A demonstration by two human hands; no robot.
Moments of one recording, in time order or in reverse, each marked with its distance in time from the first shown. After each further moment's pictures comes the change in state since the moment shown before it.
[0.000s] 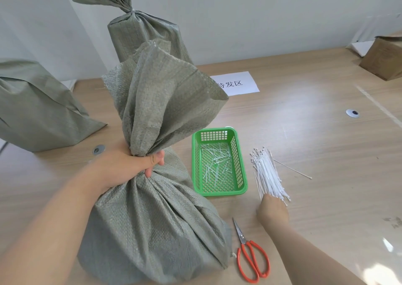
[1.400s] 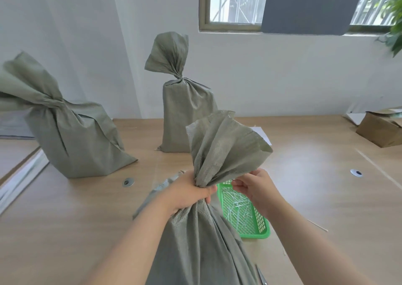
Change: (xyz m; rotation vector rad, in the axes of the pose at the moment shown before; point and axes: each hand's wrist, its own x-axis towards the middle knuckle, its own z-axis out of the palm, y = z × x) left_hand -0.003 -0.015 -0.010 -0.115 -0.125 0.120; right_hand -0.132 -0.184 -0.193 1.337 -0.285 -0.484
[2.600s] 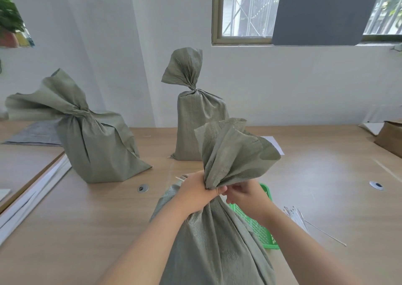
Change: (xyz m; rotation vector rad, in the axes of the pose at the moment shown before) left_hand -0.001 -0.006 -0.014 0.165 0.208 0.129; right_hand -0.028 -0.015 0.050 -0.599 -0.188 -0.350
